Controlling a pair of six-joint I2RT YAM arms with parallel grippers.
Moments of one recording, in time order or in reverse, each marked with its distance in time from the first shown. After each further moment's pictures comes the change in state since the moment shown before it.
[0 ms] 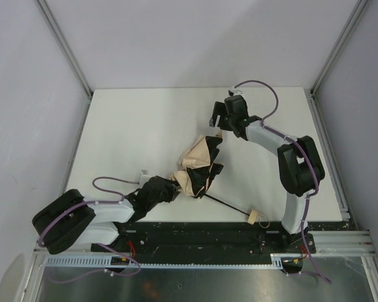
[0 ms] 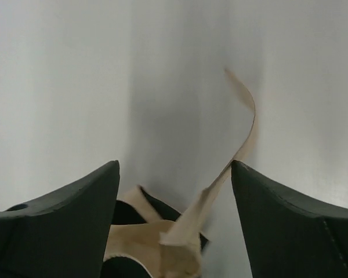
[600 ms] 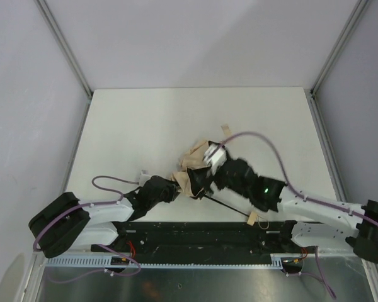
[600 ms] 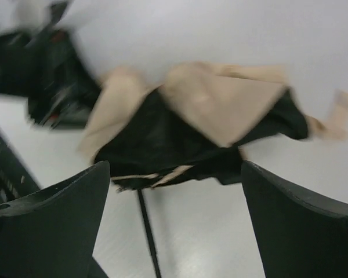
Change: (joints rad) left arm -0.007 -0.054 0.034 -0.142 0.001 -0.019; right arm 0.502 -0.799 -0.546 -0.117 0.137 -0.544
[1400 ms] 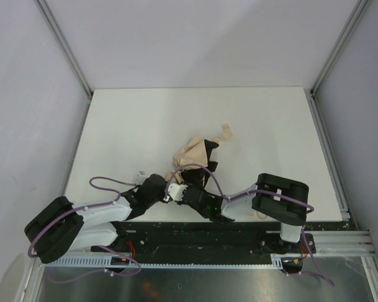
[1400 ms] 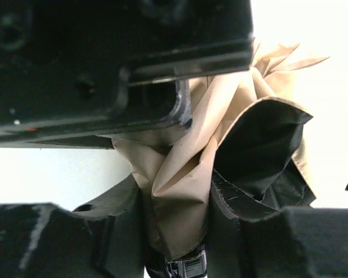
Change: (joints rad) left arm 0.017 -0.051 0.039 -0.163 0.023 -0.051; right arm 0.311 0.727 -0.107 0.737 0.272 -0.445
